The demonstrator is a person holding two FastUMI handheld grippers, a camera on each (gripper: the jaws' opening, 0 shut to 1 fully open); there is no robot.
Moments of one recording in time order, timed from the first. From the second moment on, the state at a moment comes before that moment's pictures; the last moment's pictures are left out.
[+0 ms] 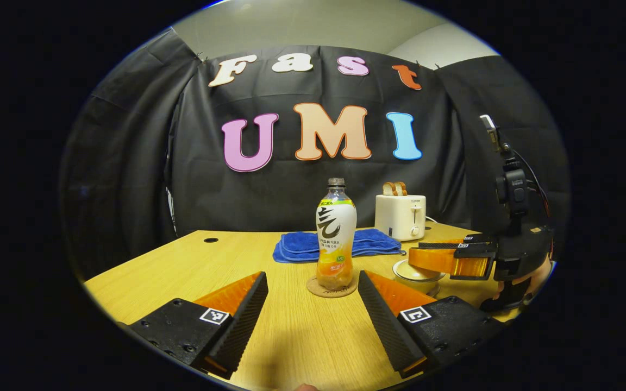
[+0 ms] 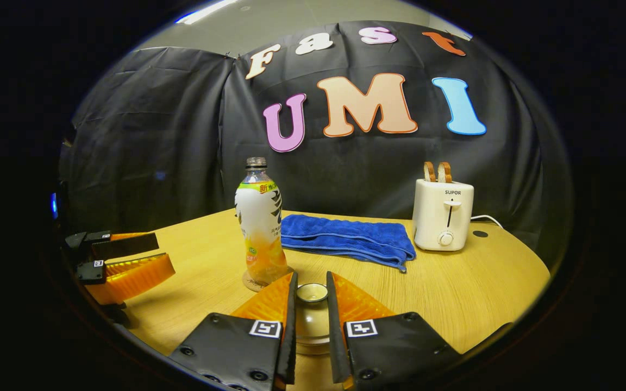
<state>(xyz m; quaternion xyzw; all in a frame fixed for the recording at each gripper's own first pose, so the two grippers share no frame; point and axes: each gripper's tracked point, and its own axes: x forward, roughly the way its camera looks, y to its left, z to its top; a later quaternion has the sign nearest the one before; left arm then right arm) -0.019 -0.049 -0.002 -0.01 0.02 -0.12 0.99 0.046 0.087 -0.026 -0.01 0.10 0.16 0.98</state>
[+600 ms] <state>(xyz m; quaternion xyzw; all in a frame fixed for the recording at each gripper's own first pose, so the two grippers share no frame) -0.023 -0.046 0.003 -0.02 0.01 -0.11 0.99 0.025 0.069 0.007 0.00 0.05 0.14 0.99</state>
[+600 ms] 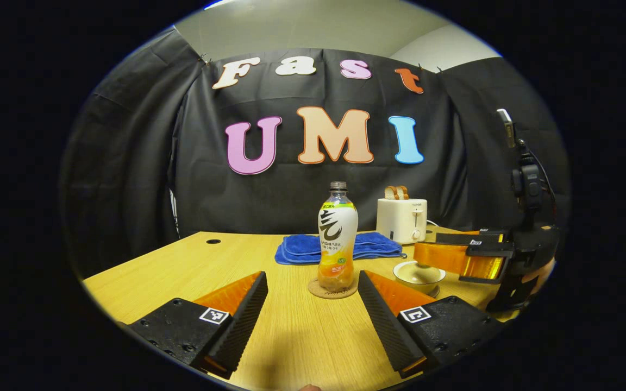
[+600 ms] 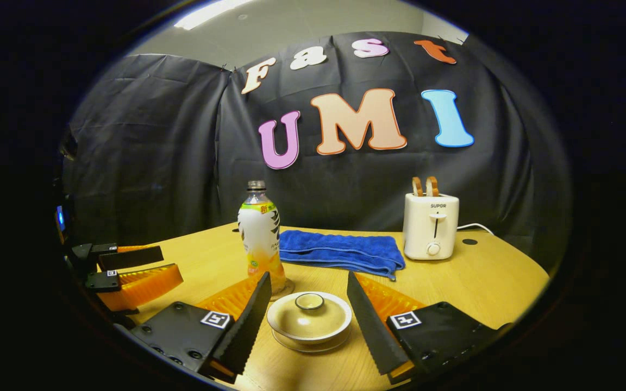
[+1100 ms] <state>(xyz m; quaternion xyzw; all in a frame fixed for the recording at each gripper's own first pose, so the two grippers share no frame) -0.032 -0.043 -0.004 0.00 0.01 -0.10 0.99 -0.013 -0.004 0.007 0.01 0.04 0.07 1.00</state>
